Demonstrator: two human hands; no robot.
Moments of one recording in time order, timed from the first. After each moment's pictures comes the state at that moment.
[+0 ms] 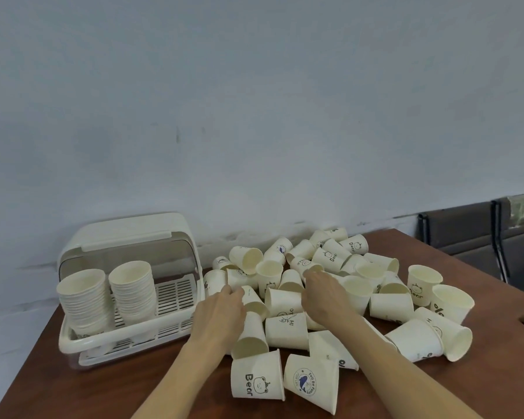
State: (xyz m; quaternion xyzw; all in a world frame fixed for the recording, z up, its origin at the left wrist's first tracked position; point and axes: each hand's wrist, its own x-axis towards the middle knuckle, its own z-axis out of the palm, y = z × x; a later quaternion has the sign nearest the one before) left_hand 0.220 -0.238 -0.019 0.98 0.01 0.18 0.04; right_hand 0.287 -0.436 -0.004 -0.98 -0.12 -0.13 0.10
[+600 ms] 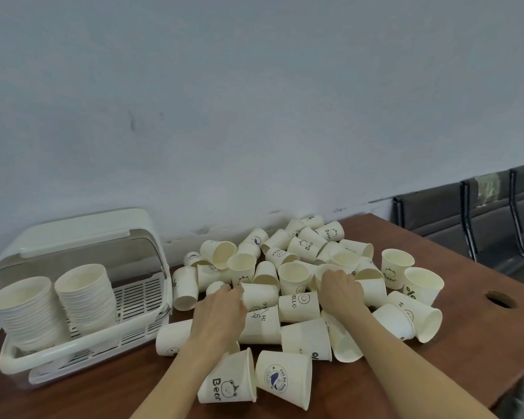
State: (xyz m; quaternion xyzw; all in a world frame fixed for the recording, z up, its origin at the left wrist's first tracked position) left_hand 0.254 -0.282 -0.045 0.98 -0.02 0.17 0.10; right_hand 0.315 -0.511 -0.032 -1.00 0.02 -0.08 0.05
